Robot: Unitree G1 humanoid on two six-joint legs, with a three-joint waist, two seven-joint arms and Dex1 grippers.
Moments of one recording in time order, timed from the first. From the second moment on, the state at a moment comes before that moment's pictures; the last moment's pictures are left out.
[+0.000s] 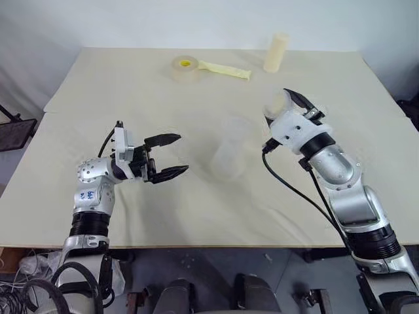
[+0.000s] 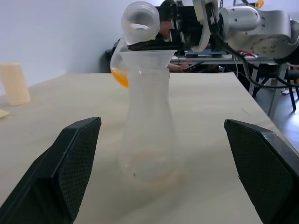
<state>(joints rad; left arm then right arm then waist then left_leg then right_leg) -0.64 0.43 0.16 0.45 -0.48 -0.09 -1.34 -0.56 -0.61 0.16 -0.22 -0.32 0.16 0.26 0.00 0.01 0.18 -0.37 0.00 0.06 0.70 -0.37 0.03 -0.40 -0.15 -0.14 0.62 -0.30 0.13</state>
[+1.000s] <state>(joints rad) -0.64 0.39 0.16 0.48 -0.49 -0.12 -1.35 -0.72 -0.66 0.24 -0.08 -0.68 -0.18 0.28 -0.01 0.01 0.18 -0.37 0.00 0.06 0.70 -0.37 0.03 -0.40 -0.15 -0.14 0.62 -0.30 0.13</state>
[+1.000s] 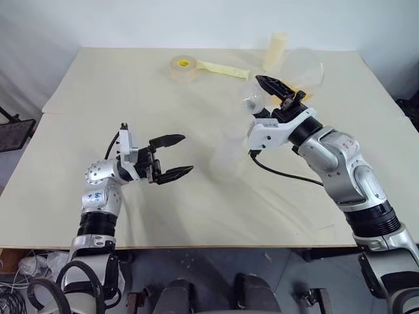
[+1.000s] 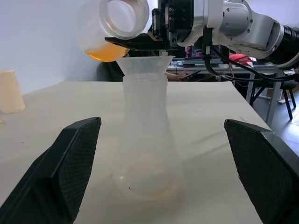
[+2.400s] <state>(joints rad) -0.63 0.35 0.18 0.48 -0.51 -0.14 -1.34 -0.78 -0.70 0.25 0.06 -0.90 -0.42 0.19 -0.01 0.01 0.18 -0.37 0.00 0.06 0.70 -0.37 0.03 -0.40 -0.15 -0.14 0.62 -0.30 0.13</state>
